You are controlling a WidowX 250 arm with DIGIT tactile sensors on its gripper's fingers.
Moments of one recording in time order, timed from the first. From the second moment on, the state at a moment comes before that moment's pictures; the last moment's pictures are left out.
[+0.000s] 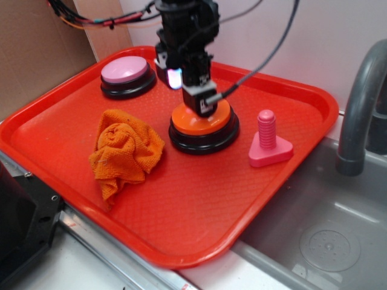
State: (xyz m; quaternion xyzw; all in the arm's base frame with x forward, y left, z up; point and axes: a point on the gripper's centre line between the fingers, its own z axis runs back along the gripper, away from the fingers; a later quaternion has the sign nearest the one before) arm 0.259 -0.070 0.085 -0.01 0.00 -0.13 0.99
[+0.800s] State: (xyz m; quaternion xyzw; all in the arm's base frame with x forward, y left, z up) arm 0.252 -0.066 0.118 0.00 0.01 -0.11 0.99
